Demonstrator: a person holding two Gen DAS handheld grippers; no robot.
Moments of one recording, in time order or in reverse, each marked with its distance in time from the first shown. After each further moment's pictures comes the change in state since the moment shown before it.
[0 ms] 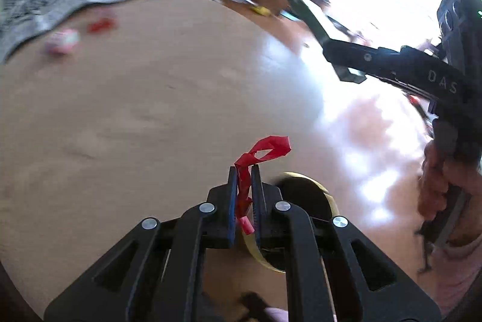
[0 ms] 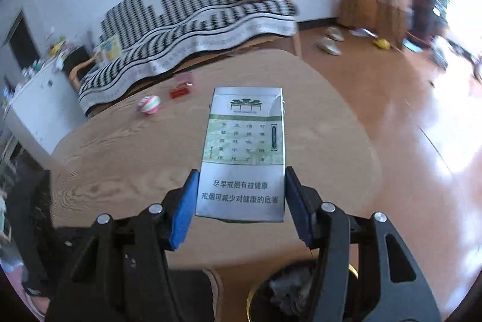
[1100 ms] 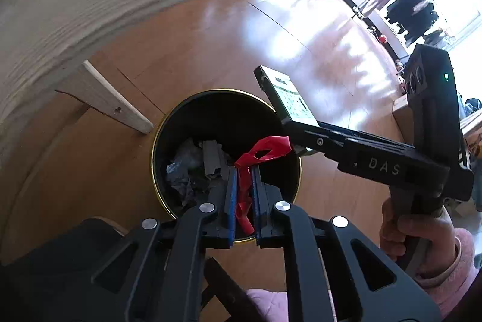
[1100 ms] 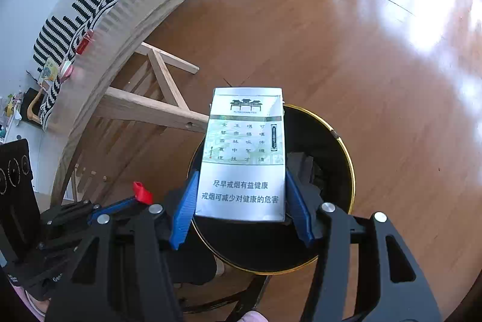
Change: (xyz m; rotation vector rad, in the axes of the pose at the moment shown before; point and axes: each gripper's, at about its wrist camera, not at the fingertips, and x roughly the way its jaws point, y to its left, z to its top) left arm 0.116 -0.071 -0.075 0.107 0.271 -0.152; right arm 0.011 -0.127 -0.196 0.435 0.272 -0.079
